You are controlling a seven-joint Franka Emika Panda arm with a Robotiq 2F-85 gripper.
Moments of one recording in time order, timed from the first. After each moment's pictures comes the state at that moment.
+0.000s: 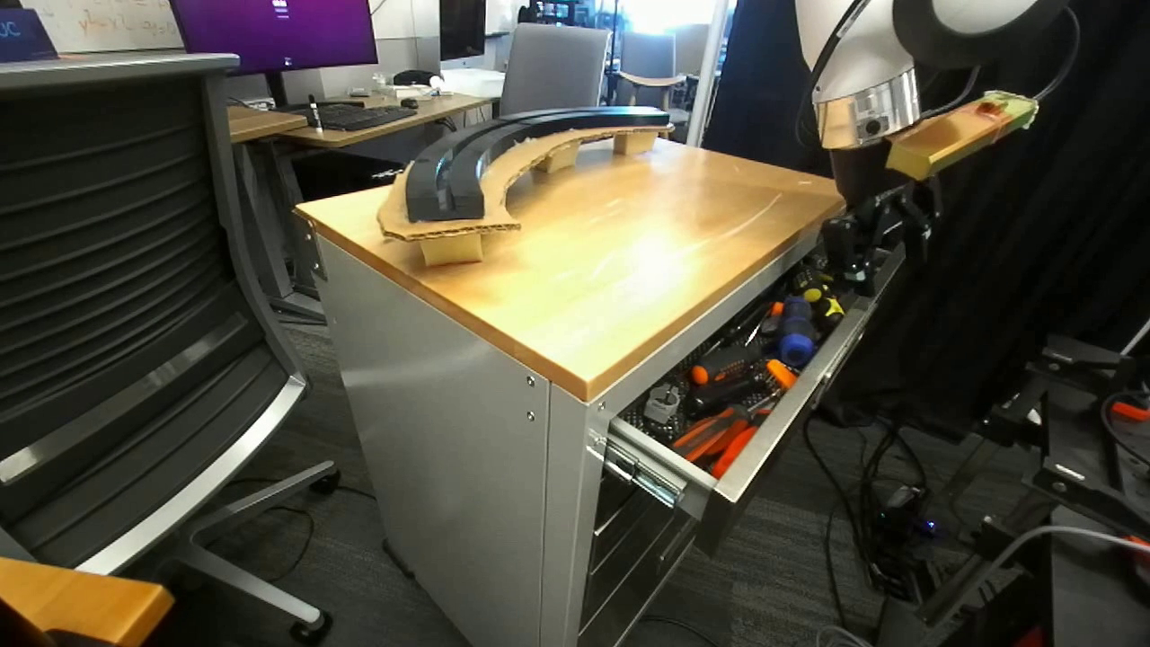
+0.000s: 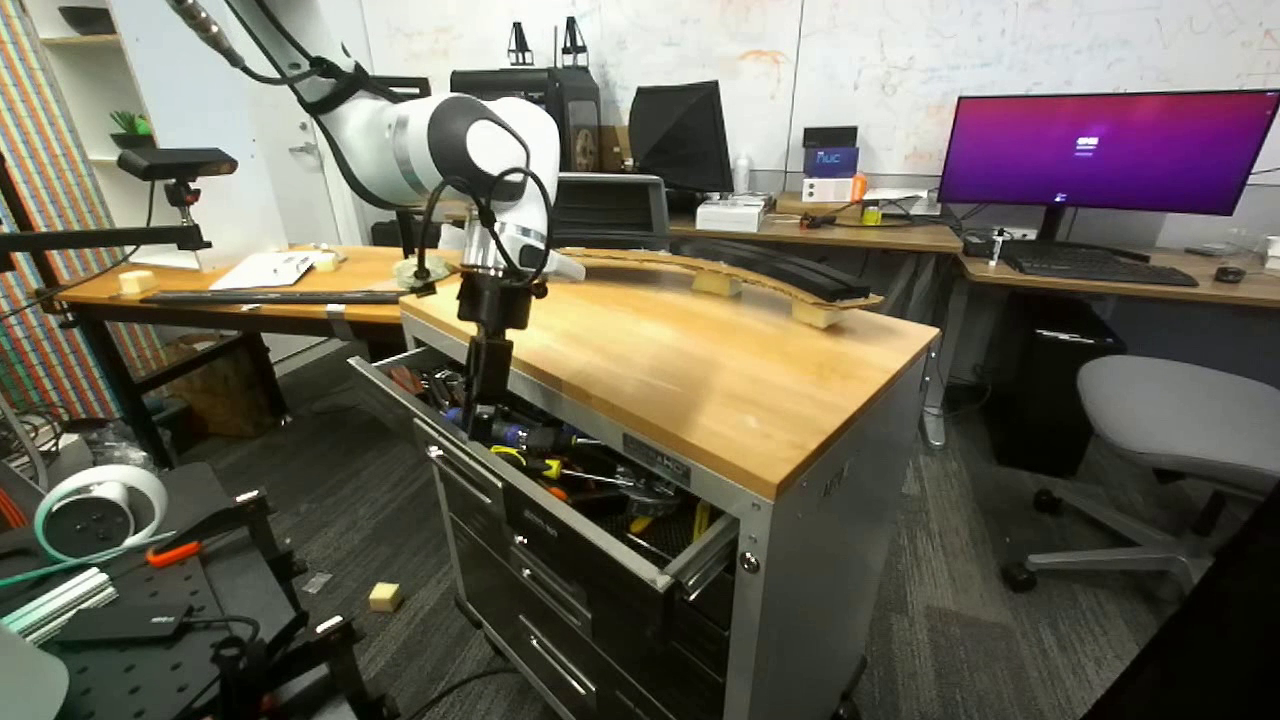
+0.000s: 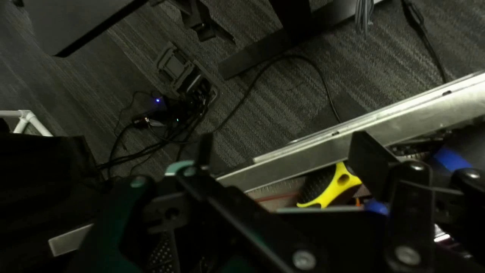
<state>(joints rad) 0.11 0.25 -0.06 -2.31 -0.21 2.10 0.60</state>
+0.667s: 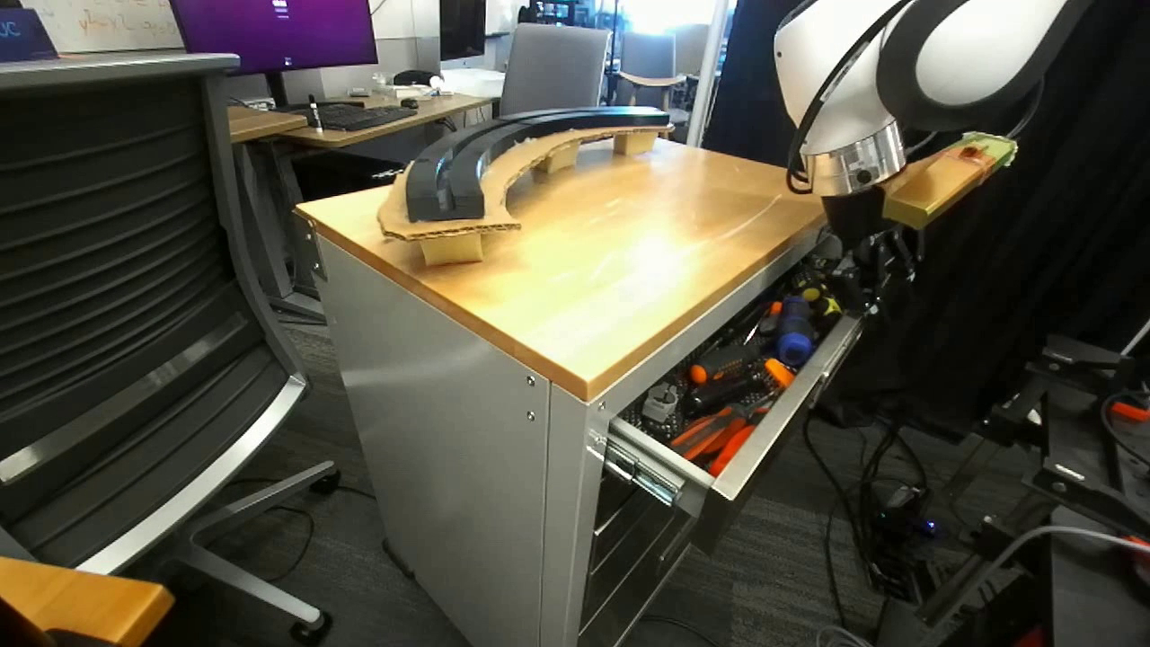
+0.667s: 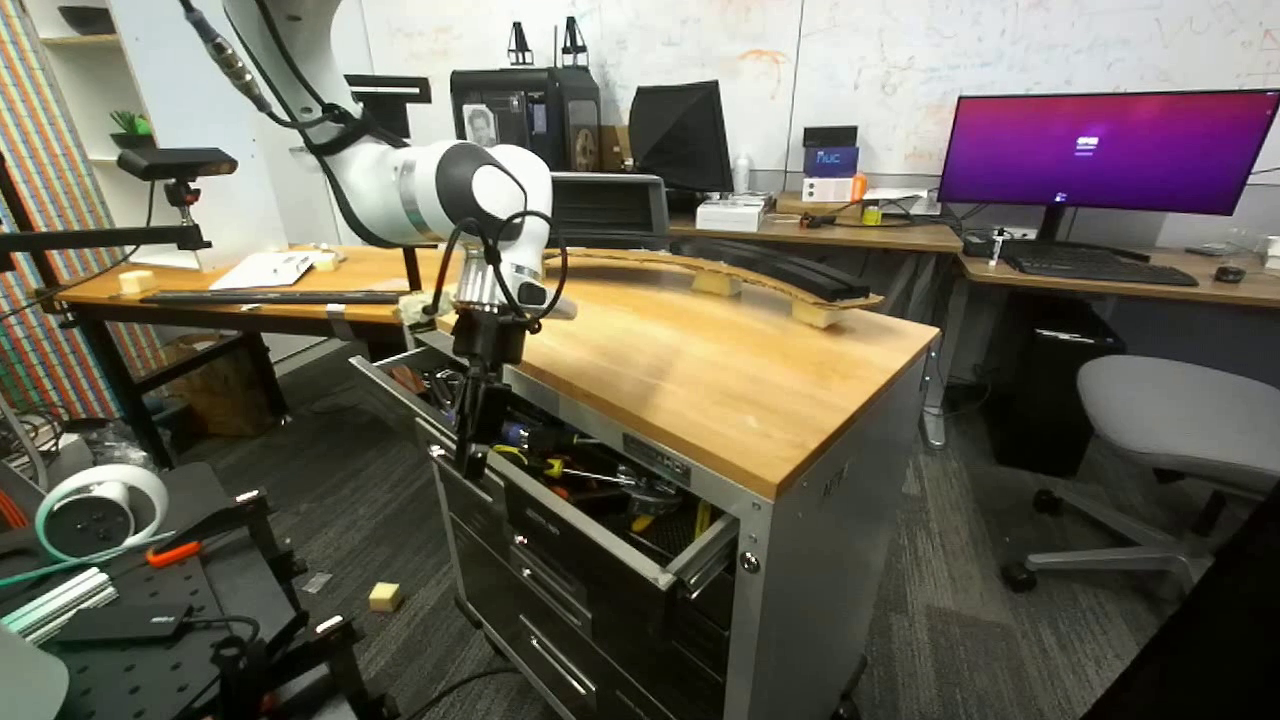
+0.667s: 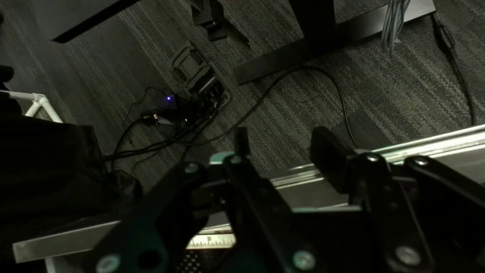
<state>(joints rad) 0.14 0.35 -0.05 -2.30 -0.27 2.12 0.59</state>
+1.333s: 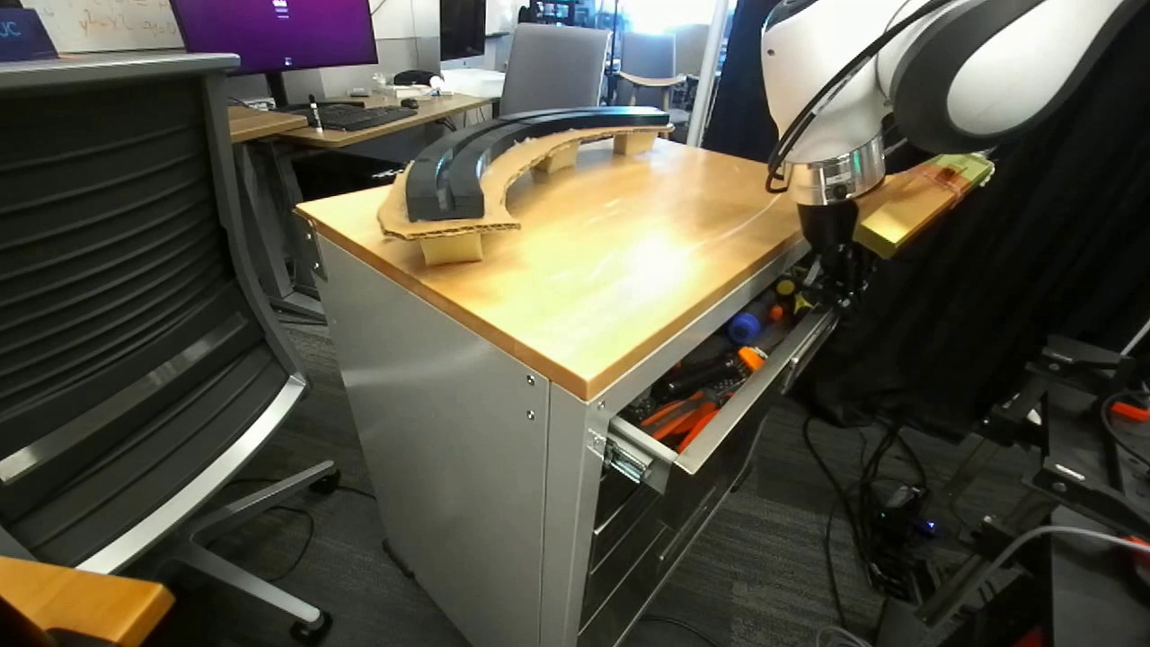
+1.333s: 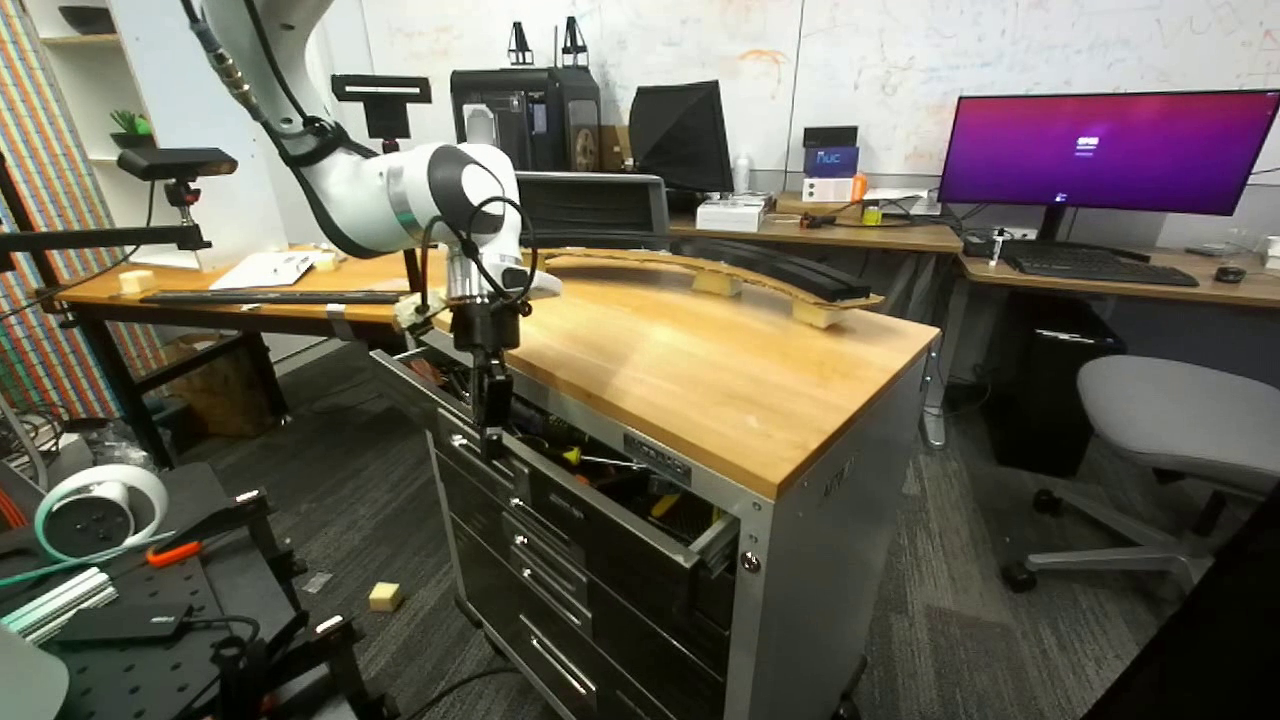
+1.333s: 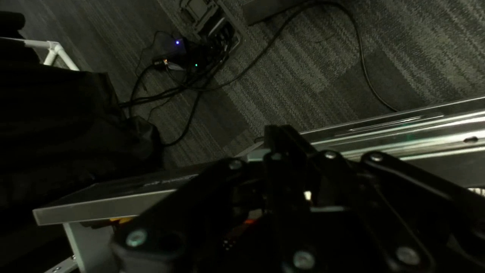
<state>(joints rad) 0.22 0.37 -0.06 -2.29 -0.44 2.23 0.81</state>
